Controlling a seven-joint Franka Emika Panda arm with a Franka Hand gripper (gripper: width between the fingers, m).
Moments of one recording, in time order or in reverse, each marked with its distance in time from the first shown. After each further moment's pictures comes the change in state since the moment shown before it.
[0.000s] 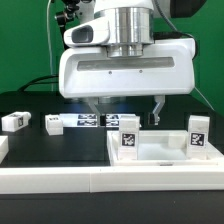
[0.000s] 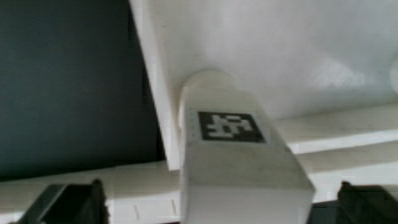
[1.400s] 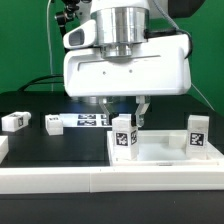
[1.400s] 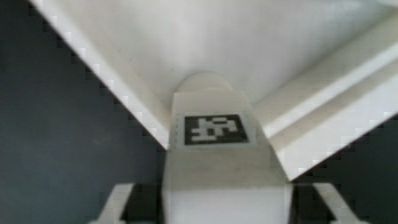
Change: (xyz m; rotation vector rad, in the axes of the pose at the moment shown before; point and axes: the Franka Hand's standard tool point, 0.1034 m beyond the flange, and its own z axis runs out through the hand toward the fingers) arm 0.001 0.002 0.000 0.030 0.020 0.679
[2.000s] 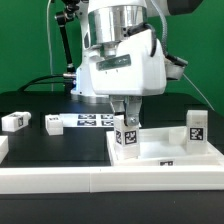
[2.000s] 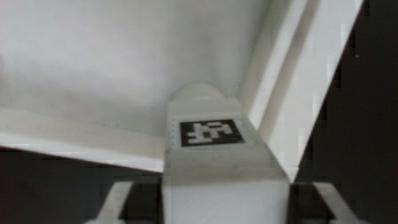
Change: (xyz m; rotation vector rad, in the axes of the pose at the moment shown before) arm -0.002 -0.002 -0.001 0.012 -0.016 0.590
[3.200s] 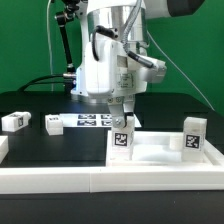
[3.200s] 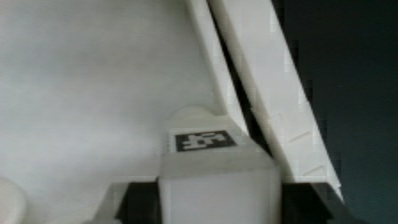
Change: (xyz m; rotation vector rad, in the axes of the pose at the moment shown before) arm 0.007 0.002 0.001 0.014 0.006 0.621
